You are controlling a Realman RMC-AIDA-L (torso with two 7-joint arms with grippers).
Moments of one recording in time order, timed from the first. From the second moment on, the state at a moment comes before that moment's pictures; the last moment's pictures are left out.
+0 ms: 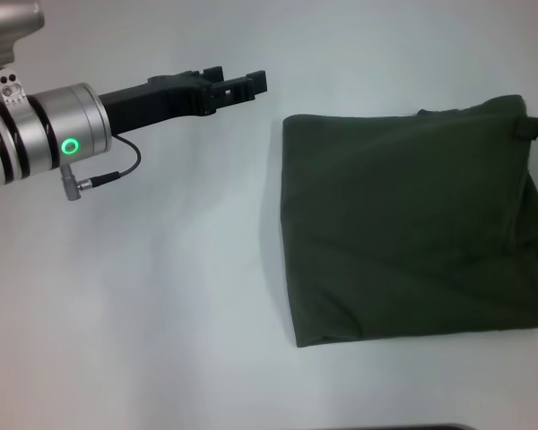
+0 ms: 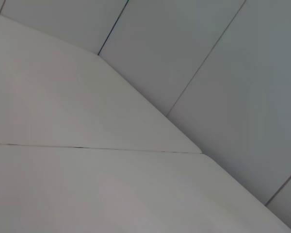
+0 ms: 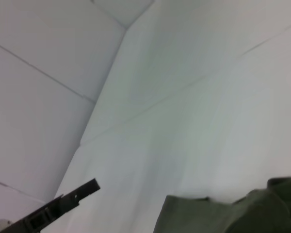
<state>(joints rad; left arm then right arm) -0.54 -2.16 -2.09 -0.65 -1.49 1.11 -1.78 0.45 1.92 -0.31 -0.58 -2.22 -1.64 2.04</state>
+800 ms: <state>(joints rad) -0.54 -2.16 -2.09 -0.65 -1.49 1.10 -1.78 0.46 1.93 -0.35 -0.58 -2.28 -1.48 2.07</state>
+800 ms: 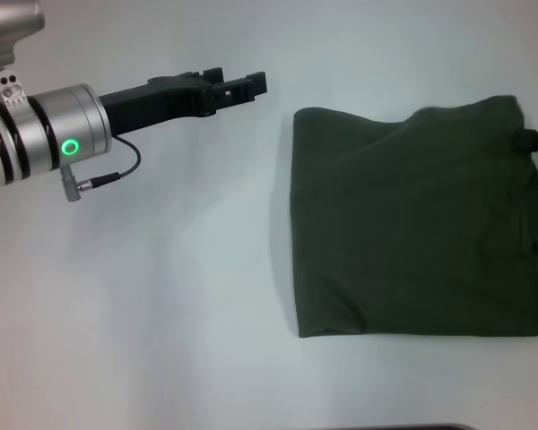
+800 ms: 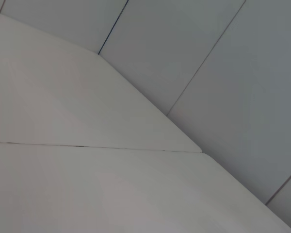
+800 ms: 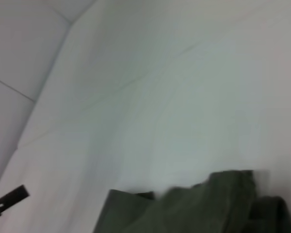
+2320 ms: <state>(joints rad) -0.52 -2.16 -2.08 -0.65 -1.48 1.13 -1.78 0.44 1.92 -0.38 -0.56 -2.23 -1.58 2.05</state>
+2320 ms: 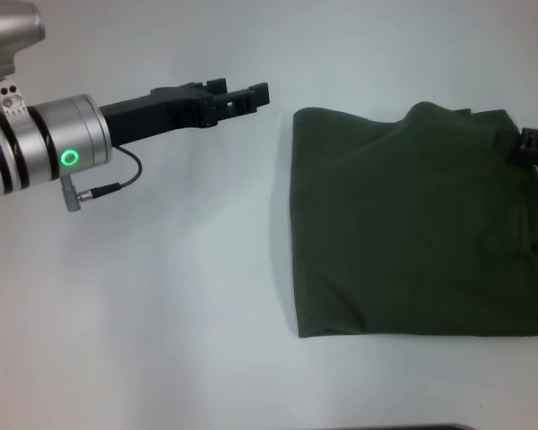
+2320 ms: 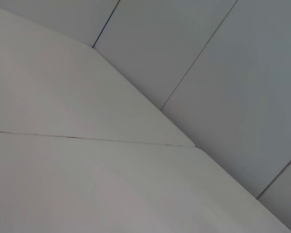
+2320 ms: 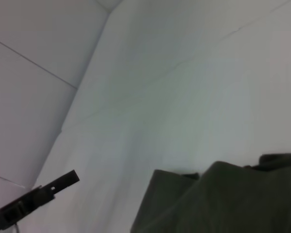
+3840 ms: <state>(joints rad) -0.50 -2.13 -2.08 -0.64 -1.32 1.32 -1.91 0.46 1.90 -0.38 -0.58 -2.09 -1.66 1.99</state>
